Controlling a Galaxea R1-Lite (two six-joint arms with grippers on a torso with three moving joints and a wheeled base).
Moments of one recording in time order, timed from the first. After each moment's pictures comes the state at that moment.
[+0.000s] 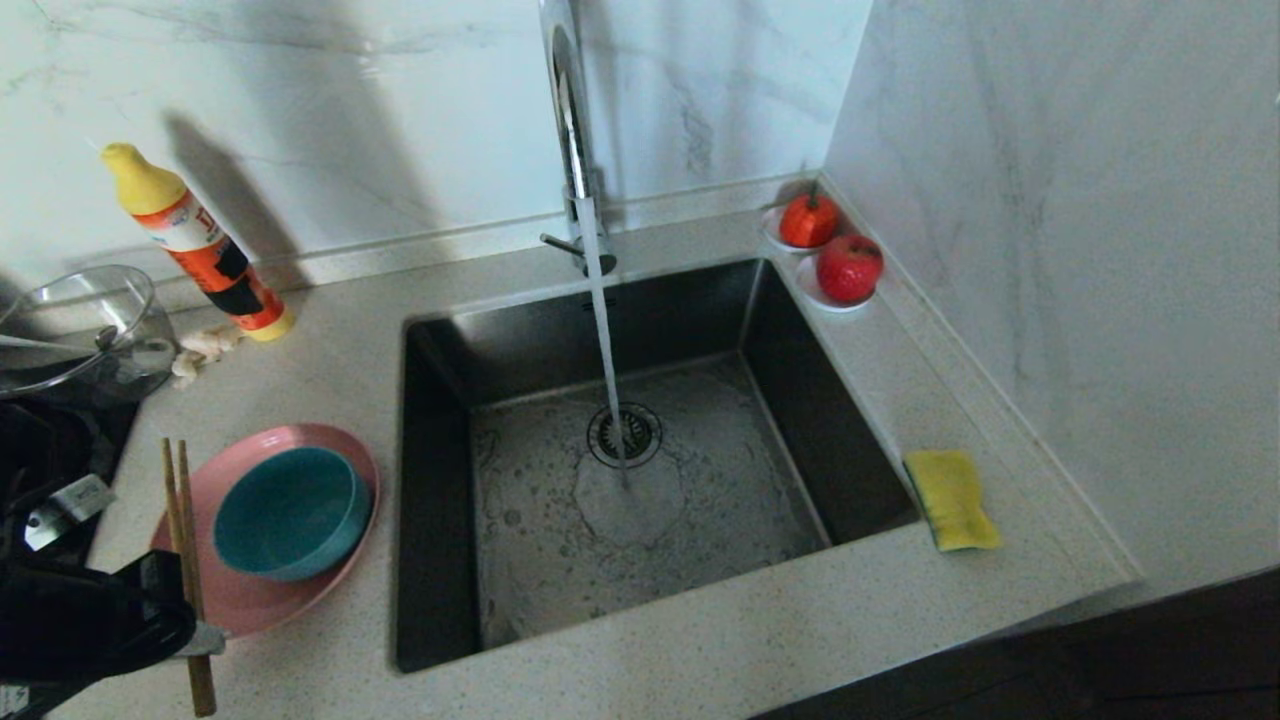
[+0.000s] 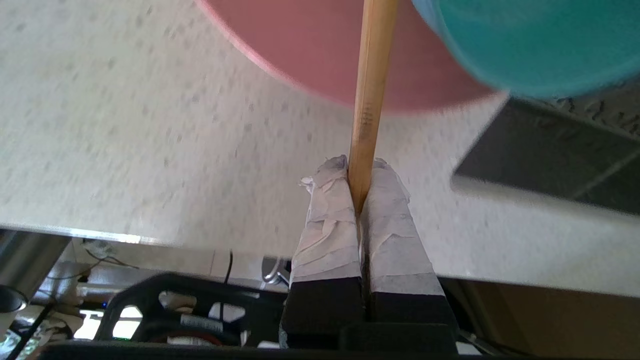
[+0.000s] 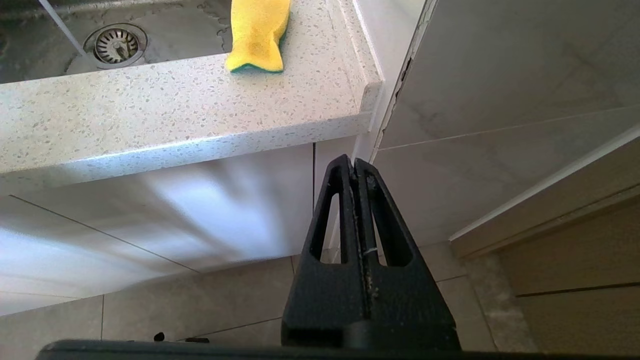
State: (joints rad) left arm 0.24 1.38 -0.83 0.52 -0.23 -0.35; right arm 0.00 0.00 0.00 0.00 0.00 0.00
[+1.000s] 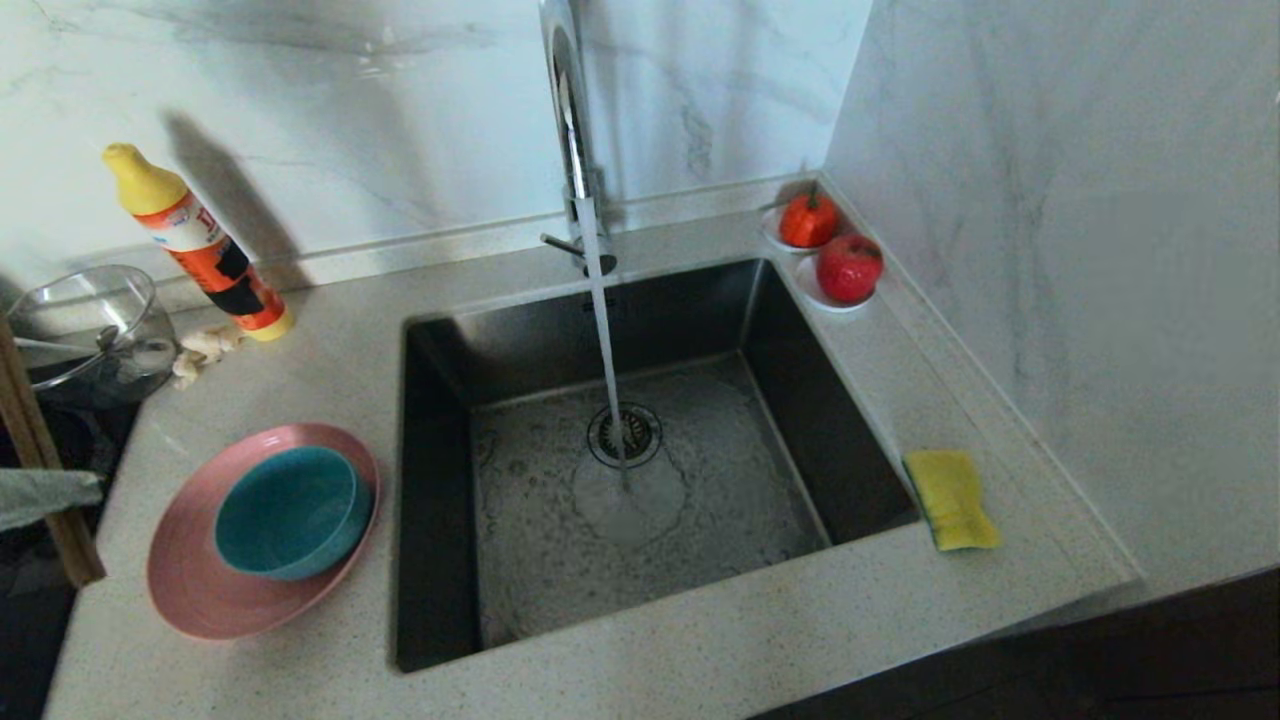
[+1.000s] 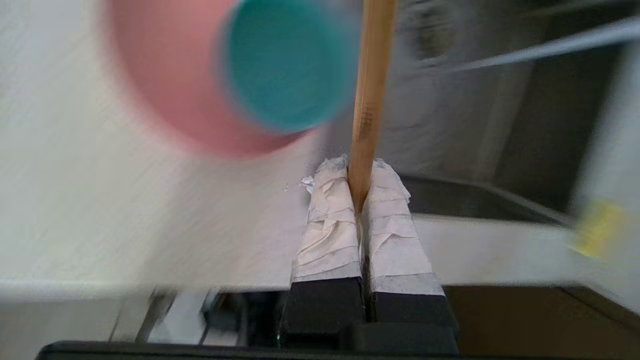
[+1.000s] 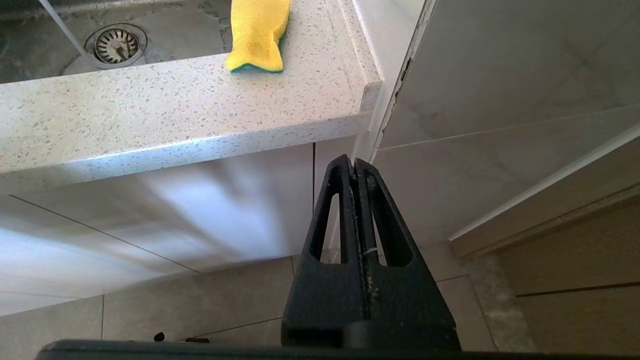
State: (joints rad) left arm 0.23 1.07 -1.14 0.65 -0.33 -0.39; right arm 0.00 0.00 0.00 0.00 0.00 0.00
